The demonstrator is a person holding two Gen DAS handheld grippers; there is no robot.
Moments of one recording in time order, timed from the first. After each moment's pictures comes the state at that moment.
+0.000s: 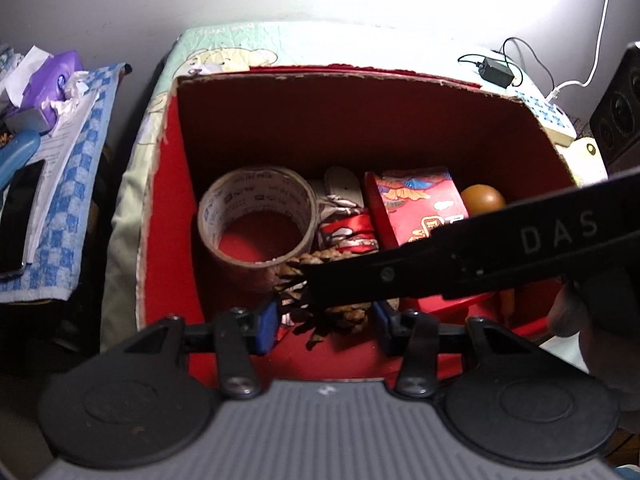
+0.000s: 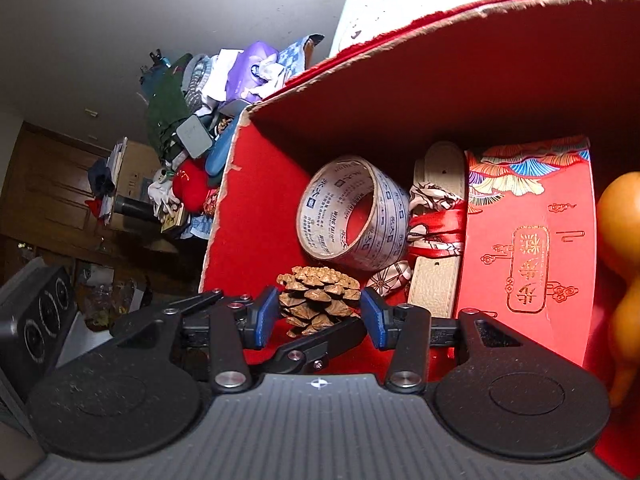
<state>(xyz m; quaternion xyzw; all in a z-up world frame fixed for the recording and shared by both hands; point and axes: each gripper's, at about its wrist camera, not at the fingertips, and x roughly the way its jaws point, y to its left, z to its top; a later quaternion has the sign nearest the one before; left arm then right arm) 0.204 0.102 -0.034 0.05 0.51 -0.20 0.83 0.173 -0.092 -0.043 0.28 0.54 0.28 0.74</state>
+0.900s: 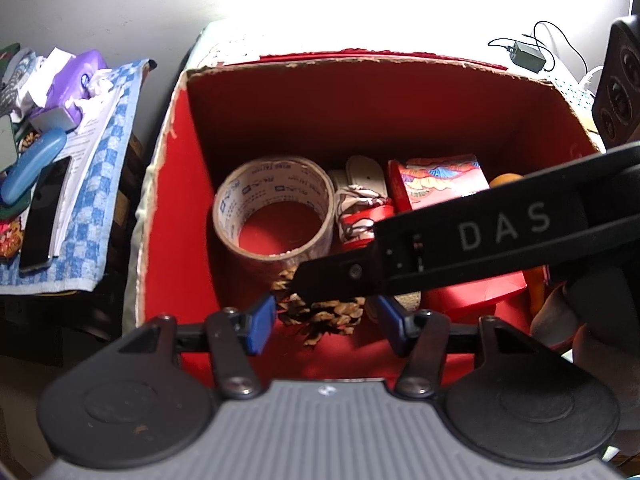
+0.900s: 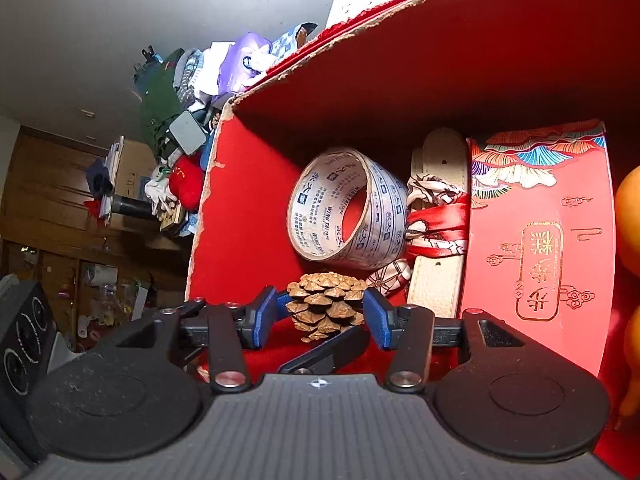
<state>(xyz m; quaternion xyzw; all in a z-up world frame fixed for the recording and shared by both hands) 0.204 0.088 -0.035 0.08 0.53 -0.14 0.83 0.180 -0.088 -0.057 0.29 0.56 0.29 0.73</state>
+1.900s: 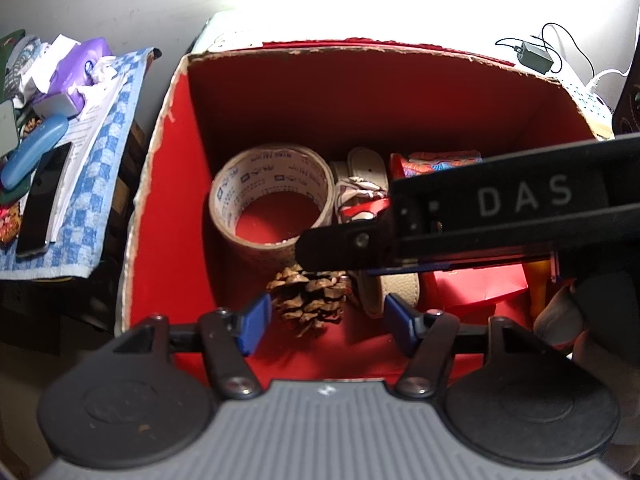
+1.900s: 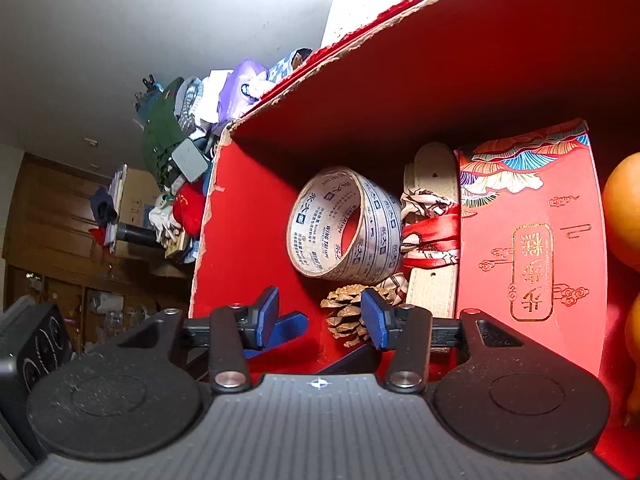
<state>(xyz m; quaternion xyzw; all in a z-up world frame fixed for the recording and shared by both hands) 0.201 0.086 -0.040 0.06 0.53 -0.13 0.83 0.177 -0.095 -0.058 0.32 0.53 0.27 0.74</state>
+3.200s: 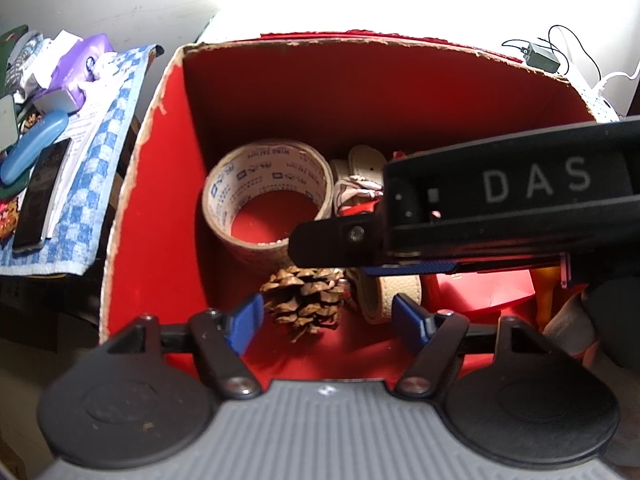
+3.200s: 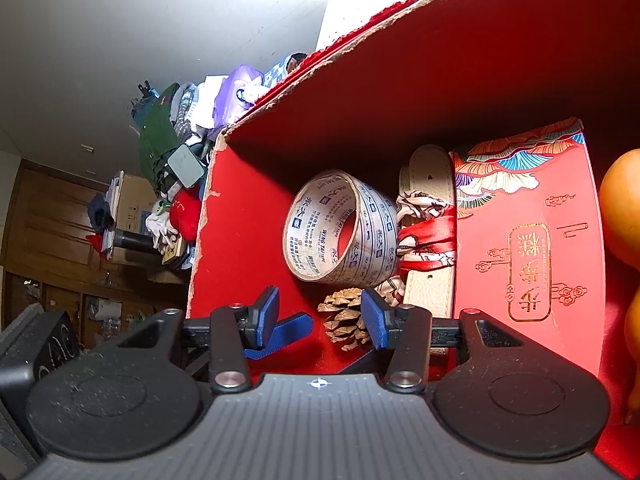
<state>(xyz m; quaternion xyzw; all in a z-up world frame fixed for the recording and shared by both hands) 0.204 0.080 -0.052 0.06 0.53 -0.13 0.84 0.173 -0.096 -0.057 0.32 0.52 0.26 0.74</state>
